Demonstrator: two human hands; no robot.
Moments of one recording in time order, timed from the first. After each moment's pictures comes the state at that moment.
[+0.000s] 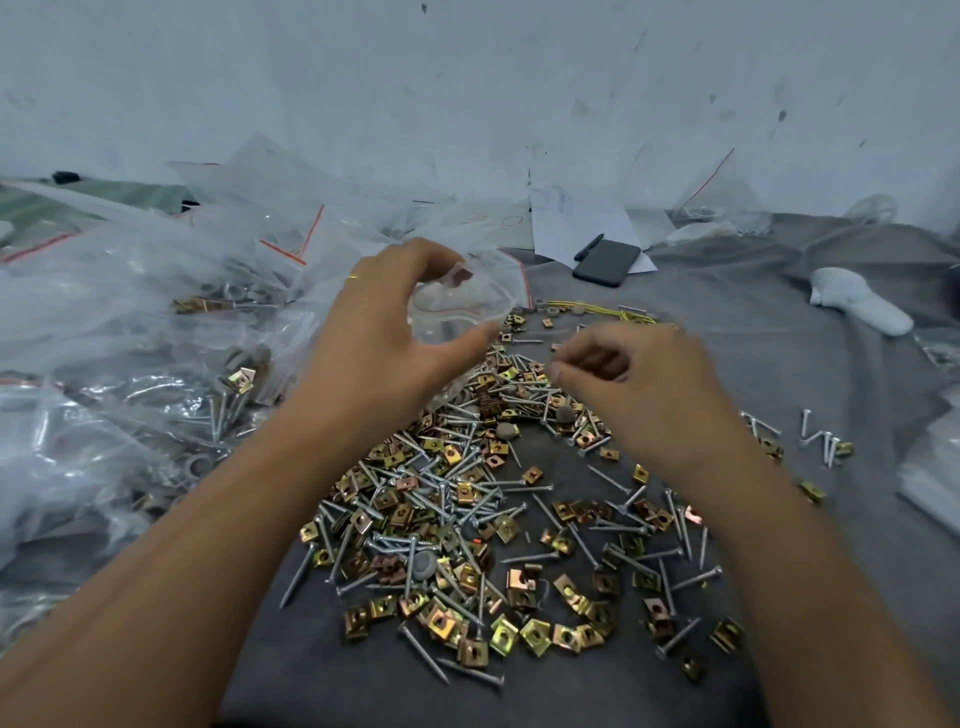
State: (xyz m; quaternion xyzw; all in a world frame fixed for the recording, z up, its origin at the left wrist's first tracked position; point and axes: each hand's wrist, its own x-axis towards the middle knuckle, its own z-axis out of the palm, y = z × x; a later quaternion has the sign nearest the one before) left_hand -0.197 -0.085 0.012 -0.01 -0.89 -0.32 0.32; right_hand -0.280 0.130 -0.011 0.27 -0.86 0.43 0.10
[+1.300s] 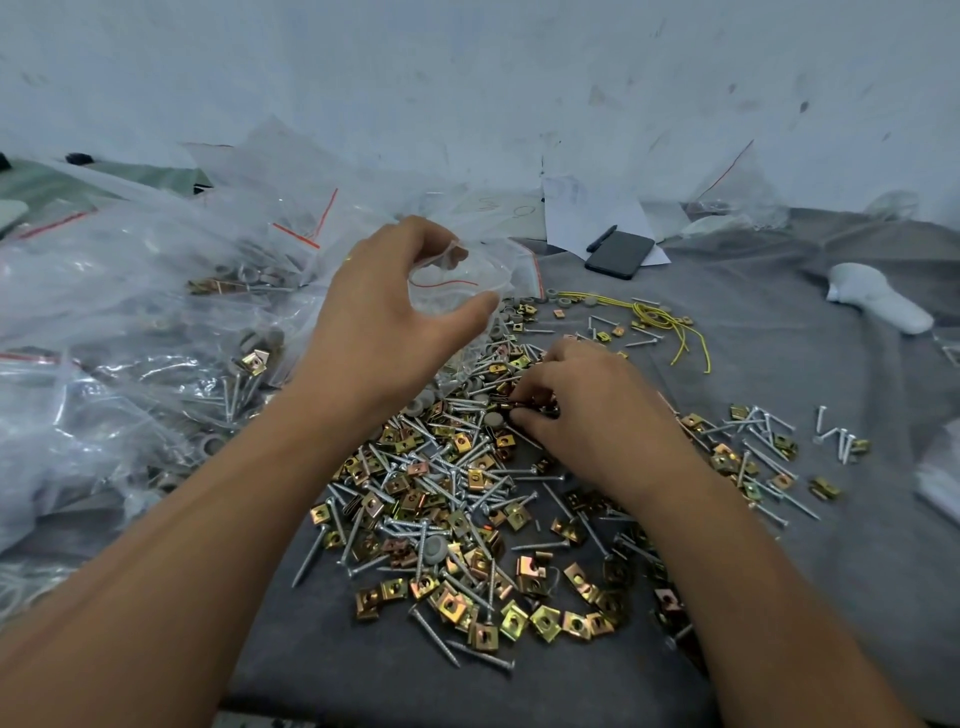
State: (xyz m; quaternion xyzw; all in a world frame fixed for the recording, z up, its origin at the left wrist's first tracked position) left_hand -0.200 -0.089 0.011 0.01 -0.87 -0.34 0.36; right_hand -0.277 0.096 -0.037 0.34 -0.92 0.13 0.13
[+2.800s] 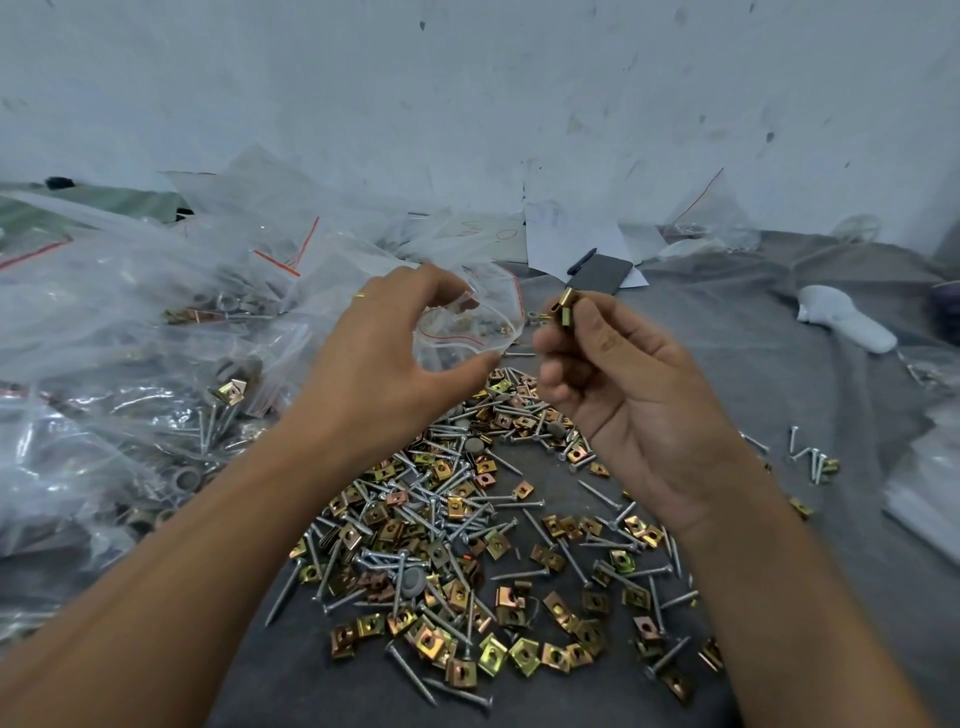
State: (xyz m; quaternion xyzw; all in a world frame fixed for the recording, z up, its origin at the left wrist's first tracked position) left_hand -0.197 -0.081 0.010 -0.02 -0.90 -0.31 0.31; right_hand -0.260 0.118 0.003 0.27 -0.42 0.85 -0.20
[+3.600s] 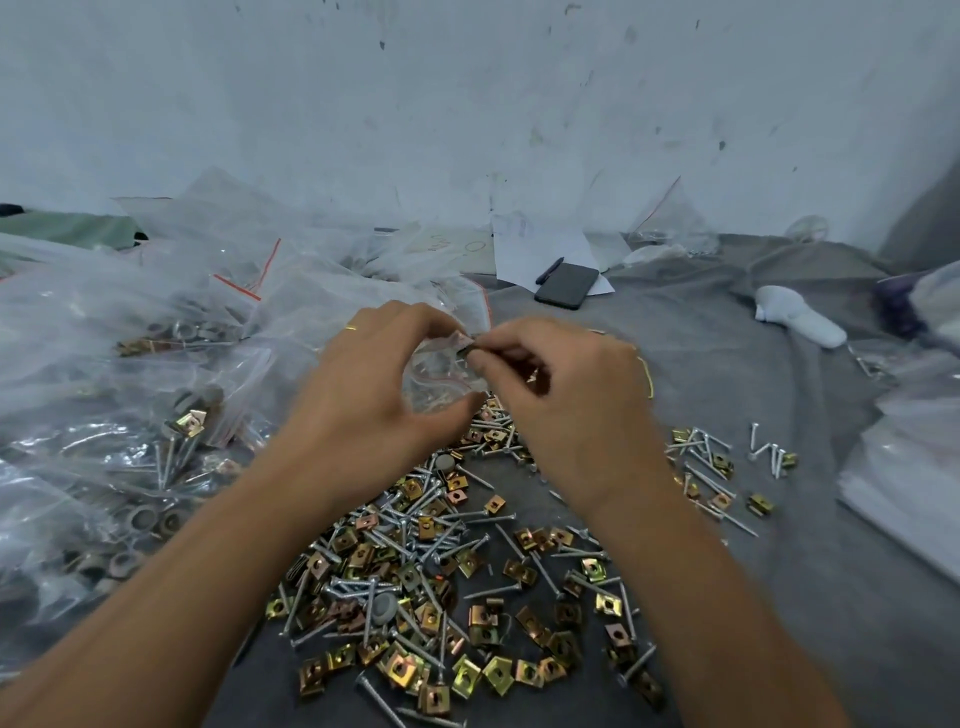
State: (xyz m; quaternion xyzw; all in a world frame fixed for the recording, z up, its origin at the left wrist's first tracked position) left_hand -0.200 -0.074 0.003 -0.06 -0.92 -0.25 0.30; right_hand -0.261 0.103 -0.001 0.35 -0.79 0.42 0.29
